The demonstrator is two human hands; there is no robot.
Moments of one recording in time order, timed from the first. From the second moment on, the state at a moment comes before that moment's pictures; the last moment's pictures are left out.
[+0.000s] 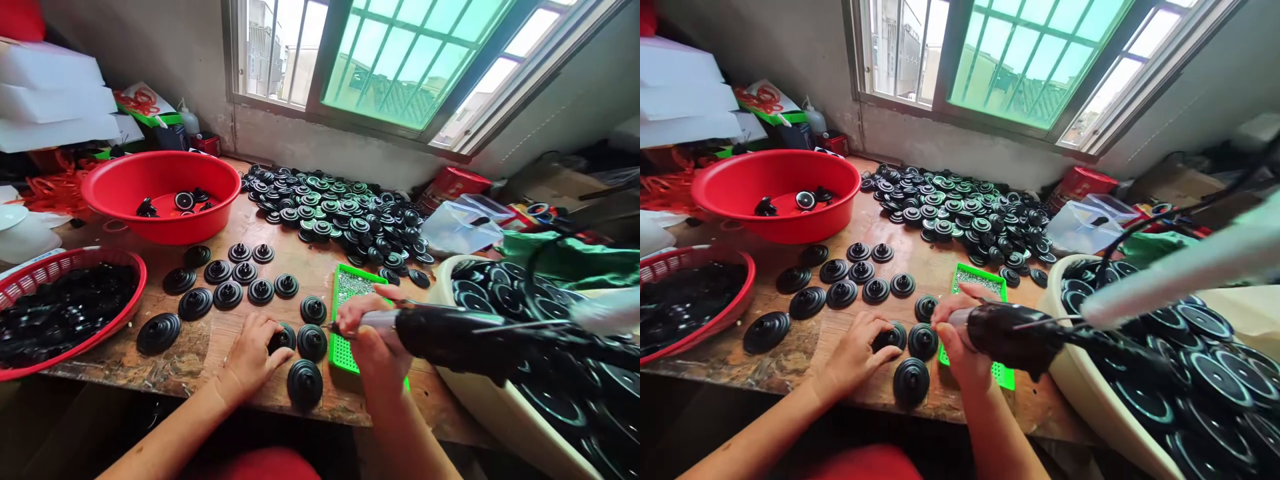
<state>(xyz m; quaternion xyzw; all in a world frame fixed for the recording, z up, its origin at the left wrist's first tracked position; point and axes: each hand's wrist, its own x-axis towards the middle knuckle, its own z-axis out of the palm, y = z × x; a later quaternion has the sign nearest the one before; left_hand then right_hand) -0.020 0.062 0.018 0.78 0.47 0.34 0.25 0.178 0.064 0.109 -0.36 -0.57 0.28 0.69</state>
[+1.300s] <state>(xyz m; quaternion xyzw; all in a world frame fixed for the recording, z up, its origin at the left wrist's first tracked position) 0.012 0.123 -0.001 0.76 0.47 0.41 0.20 0.242 0.061 0.100 -0.42 -0.50 0.23 0.73</state>
